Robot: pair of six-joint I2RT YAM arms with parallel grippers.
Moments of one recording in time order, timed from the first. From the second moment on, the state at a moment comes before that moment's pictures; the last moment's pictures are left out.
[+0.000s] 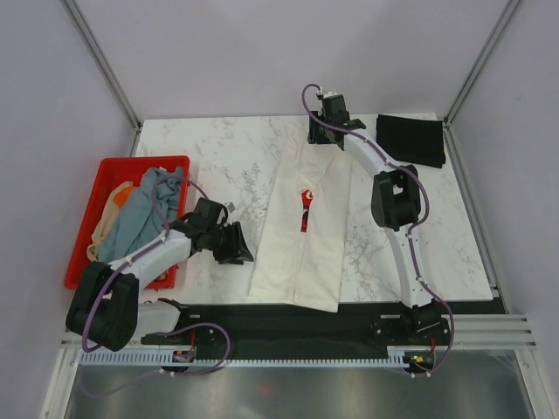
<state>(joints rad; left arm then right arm) -0.38 1.27 0.61 -0.43 0.39 -0.57 0.33 2.49 2.26 -0.45 -0.02 0.25</state>
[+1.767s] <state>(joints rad) -0.41 1.44 0.59 -0.36 0.44 -0.59 0.31 2.71 2.29 -0.04 0.08 0.30</state>
